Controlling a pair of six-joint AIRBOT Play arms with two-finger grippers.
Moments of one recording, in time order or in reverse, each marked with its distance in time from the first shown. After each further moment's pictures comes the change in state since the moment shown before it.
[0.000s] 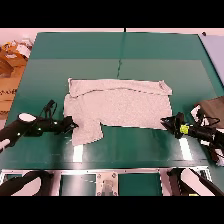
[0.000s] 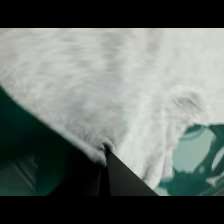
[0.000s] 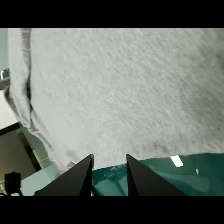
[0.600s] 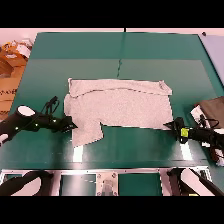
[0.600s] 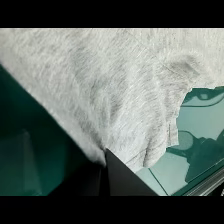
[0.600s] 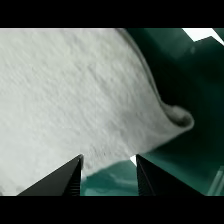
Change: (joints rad) left arm -0.006 -0.004 0.095 0.148 -0.132 -0.037; right arm 0.000 0.002 0.000 -0.226 -0.198 0.217
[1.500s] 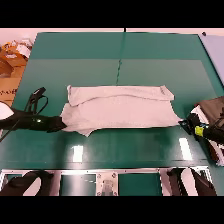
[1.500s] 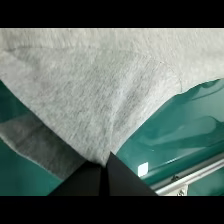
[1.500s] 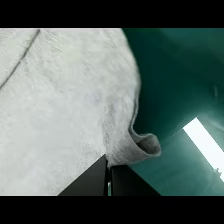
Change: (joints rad) left arm -0.006 0.367 0.109 0.254 -0.265 -0.219; right arm -0.090 0.343 0.073 -0.158 0.160 0.063
